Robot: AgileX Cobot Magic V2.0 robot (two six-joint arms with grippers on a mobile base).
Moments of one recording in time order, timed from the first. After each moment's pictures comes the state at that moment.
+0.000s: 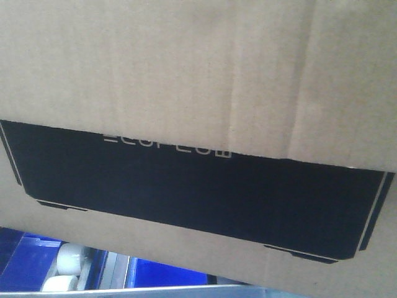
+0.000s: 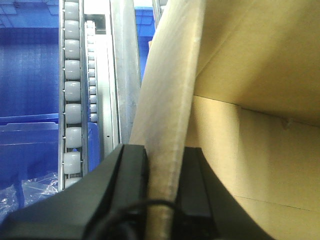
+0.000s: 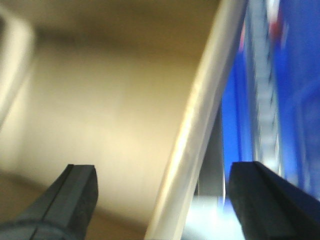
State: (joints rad) left arm -0.23 1.21 -1.25 -0.10 0.77 -0.11; right arm 0.02 0.86 -1.12 0.20 1.22 0.09
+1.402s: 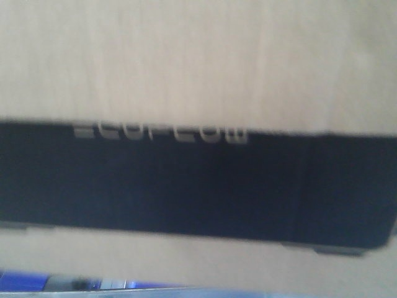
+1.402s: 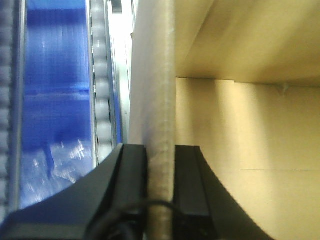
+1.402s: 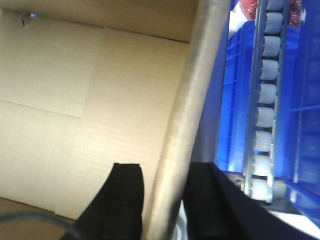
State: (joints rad) left arm -0.26 0.98 -1.16 -0.05 0.99 -0.14; right arm 0.10 0.97 -1.21 0.15 1.22 0.01
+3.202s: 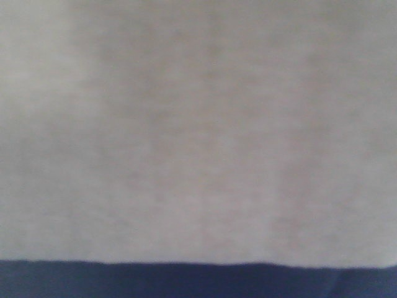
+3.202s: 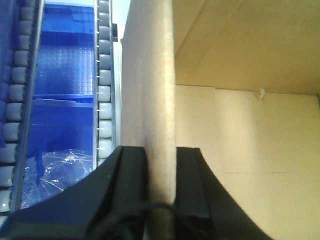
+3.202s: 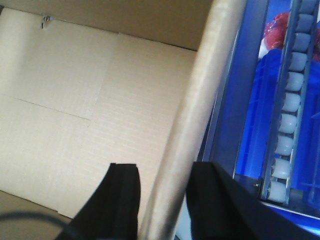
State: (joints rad) left arm -0.27 0.56 -1.04 -0.06 1.09 -0.18; right arm 0.26 0.71 -1.10 0.14 1.23 0.04
